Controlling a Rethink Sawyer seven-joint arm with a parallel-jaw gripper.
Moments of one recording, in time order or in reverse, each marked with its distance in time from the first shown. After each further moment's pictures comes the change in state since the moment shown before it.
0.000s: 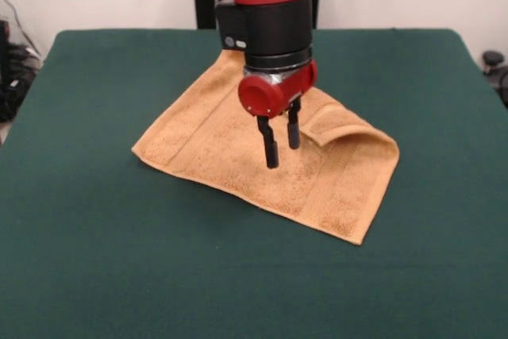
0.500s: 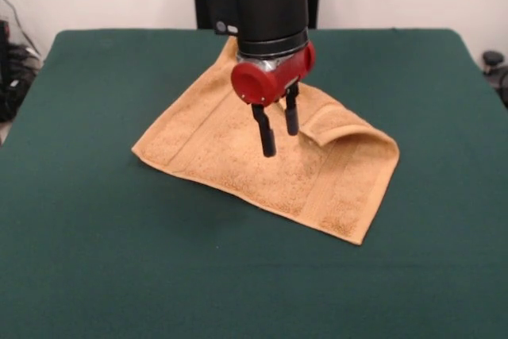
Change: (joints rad) arm -0.088 -0.024 0.123 0.002 0.004 0.146 0.000
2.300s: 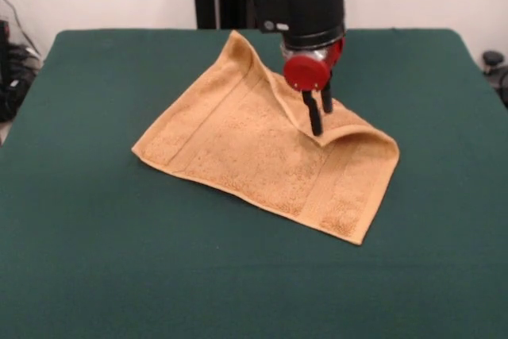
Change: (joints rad) arm -0.025 0.038 0.119 0.119 -0.150 0.040 0.000
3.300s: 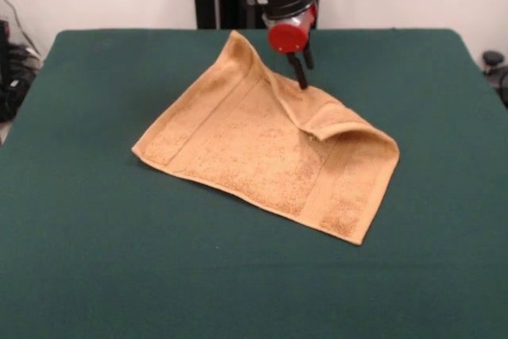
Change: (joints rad) arm -0.183 0.030 0.064 0.278 -0.133 -0.067 0.000
